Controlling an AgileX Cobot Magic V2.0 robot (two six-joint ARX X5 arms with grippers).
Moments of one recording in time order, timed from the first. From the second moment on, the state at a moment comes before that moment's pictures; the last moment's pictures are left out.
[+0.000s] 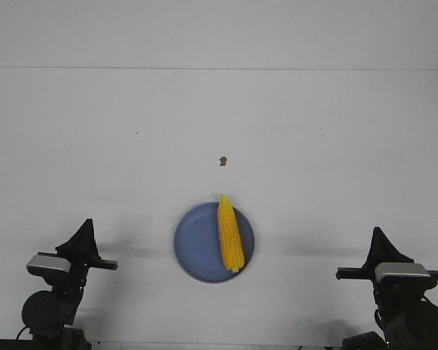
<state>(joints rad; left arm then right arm) -0.09 0.00 0.03 0.20 0.02 -0.07 0.23 0.14 0.53 -0.46 0.24 0.05</state>
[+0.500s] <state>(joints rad) -0.09 0.00 0.03 0.20 0.02 -0.07 0.23 0.14 0.53 -0.46 0.24 0.05</state>
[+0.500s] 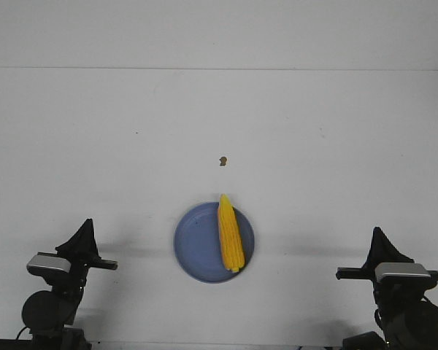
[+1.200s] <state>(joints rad) -0.09 0.00 0.03 0.20 0.02 -0.07 -0.02 0.00 0.14 -0.08 -0.01 0.03</state>
